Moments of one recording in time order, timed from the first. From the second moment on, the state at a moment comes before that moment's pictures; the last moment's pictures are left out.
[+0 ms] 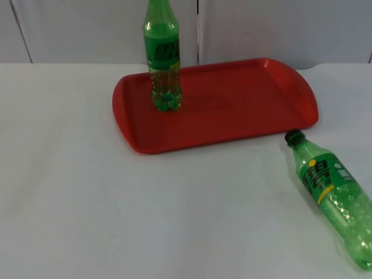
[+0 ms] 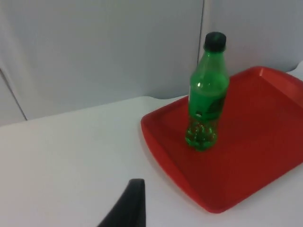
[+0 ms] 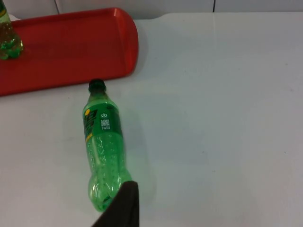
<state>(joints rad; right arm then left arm) -0.01 0.00 -0.52 0.06 1.08 -0.05 -0.23 0.88 -0.78 -0.17 0.42 0.17</state>
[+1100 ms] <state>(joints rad) -0.01 0.00 -0.52 0.06 1.08 -0.05 -0.27 0.33 -0.51 -0.36 0.53 0.27</state>
